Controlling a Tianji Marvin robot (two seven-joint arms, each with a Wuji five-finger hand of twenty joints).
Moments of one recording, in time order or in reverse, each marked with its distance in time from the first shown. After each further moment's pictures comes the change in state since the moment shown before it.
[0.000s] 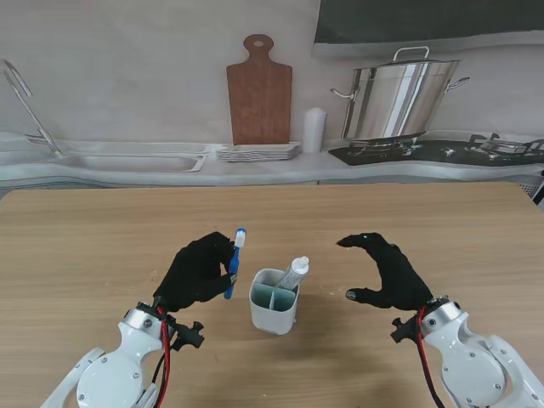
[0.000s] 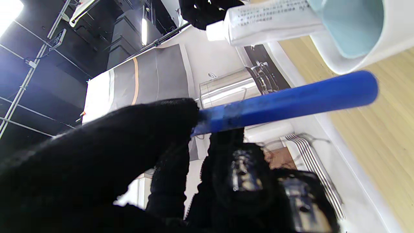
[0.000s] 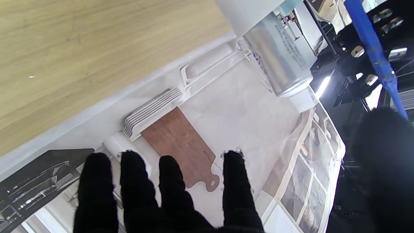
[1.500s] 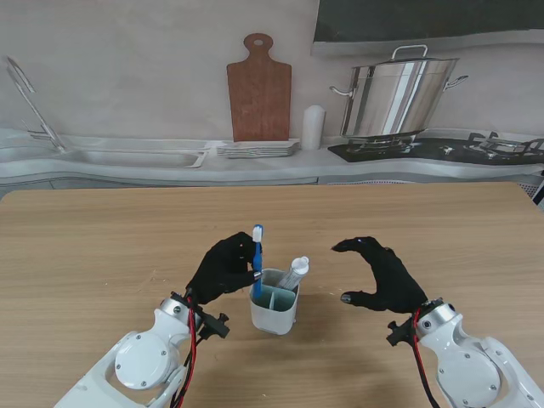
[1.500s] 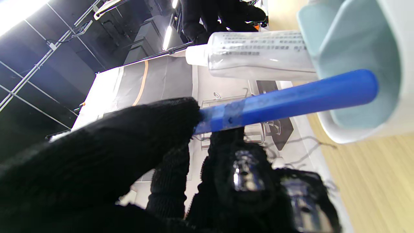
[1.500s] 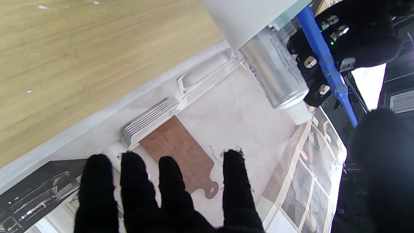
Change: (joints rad) left arm -0.216 -0.026 0.167 0.276 -0.224 -0.103 -0.053; right arm 0.000 0.002 -0.022 0.000 0.006 0.013 0.012; left_hand 0.010 0.000 0.013 -0.065 0.000 0.000 0.000 0.000 0.000 0.000 -0.007 0.000 0.000 0.020 0.000 0.000 0.000 0.026 0.001 0.000; right_hand 0.000 0.009 0.000 0.000 0.000 0.000 0.040 0.014 -0.001 0.000 -0.015 -0.012 -0.012 0.000 0.000 -0.001 -0.015 -0.012 -0.003 -0.024
